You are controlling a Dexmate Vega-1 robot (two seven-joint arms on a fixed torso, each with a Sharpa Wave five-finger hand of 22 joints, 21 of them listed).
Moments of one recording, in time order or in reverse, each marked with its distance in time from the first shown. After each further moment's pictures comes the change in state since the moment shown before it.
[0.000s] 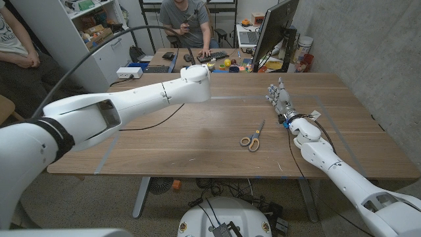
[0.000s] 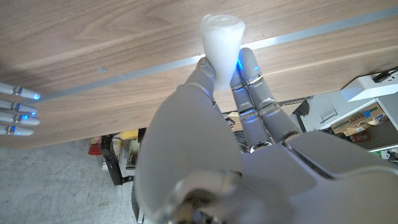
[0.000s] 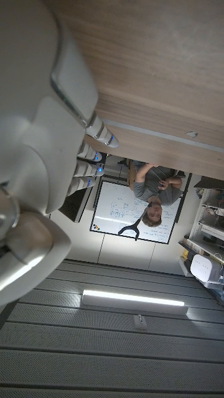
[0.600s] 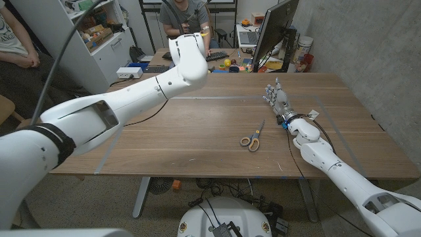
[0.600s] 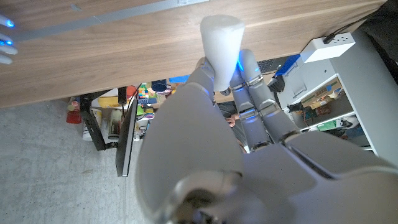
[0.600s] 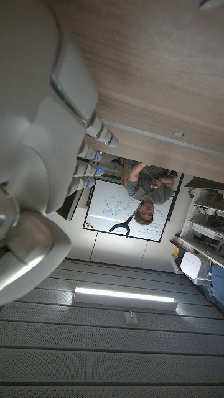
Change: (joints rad) left arm 0.061 -0.012 -0.176 -0.108 0.889 0.036 -0.730; left_hand 0.000 0.000 -0.012 0.004 -0.002 0.000 0.000 -0.015 -0.021 0.000 0.000 0.000 -0.008 0.003 -0.003 -0.022 0.020 -0.027 0.002 0.033 -0.003; right arm -0.008 -0.012 -0.011 -0.020 -0.013 -0.003 0.014; right_hand 0.000 0.000 -0.004 -0.004 0.000 -0.005 -0.005 0.000 0.000 -0.004 -0.004 0.000 0.000 0.000 0.000 0.000 0.000 0.000 0.000 -0.004 0.000
